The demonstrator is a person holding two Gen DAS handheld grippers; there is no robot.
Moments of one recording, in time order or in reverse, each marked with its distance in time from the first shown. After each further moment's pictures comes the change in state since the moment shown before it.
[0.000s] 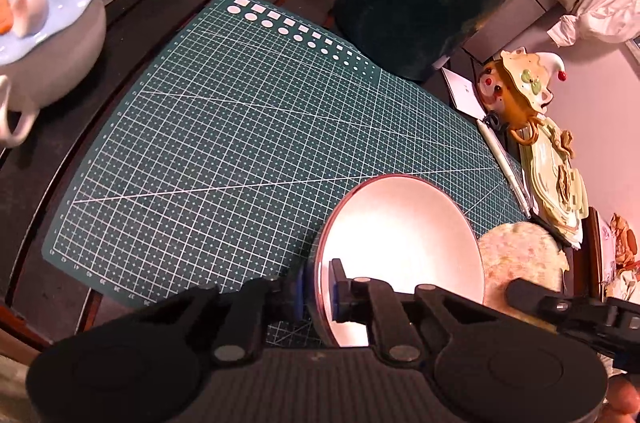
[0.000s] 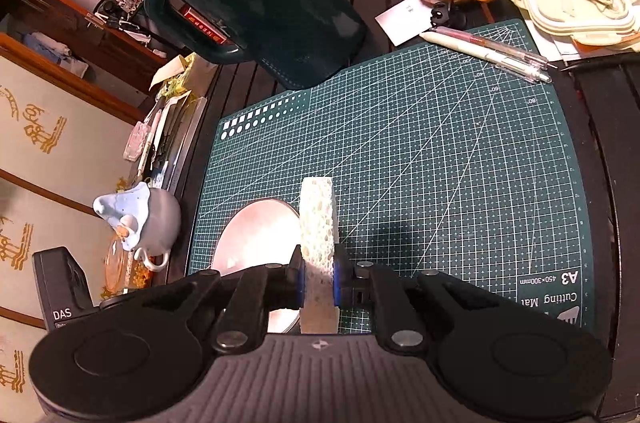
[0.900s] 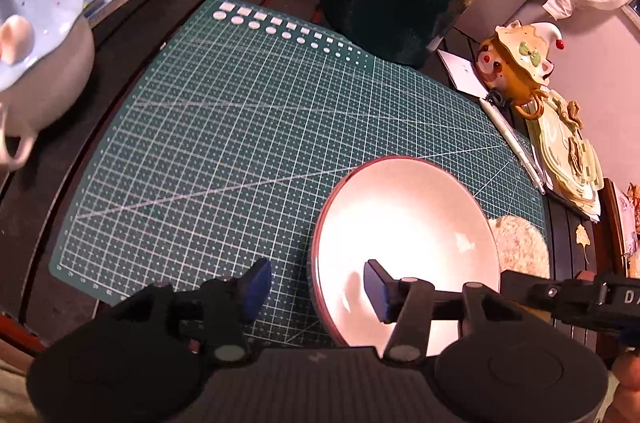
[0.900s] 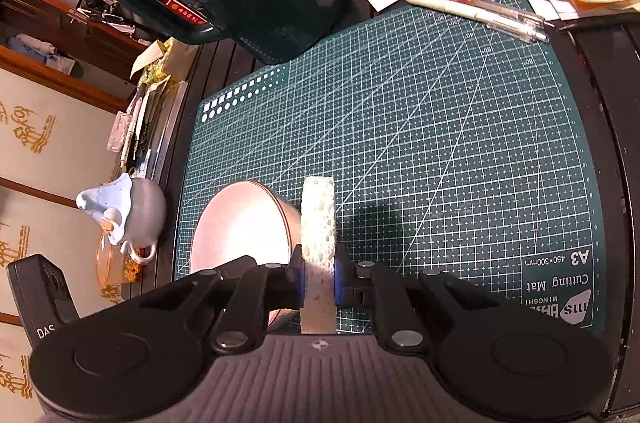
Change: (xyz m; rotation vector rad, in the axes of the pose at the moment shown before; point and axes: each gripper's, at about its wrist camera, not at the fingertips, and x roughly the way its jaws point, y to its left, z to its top) left arm 0.005 -0.009 -0.006 0.082 0.004 0.055; right arm 0.015 -0.013 -0.002 0.057 0.069 -0.011
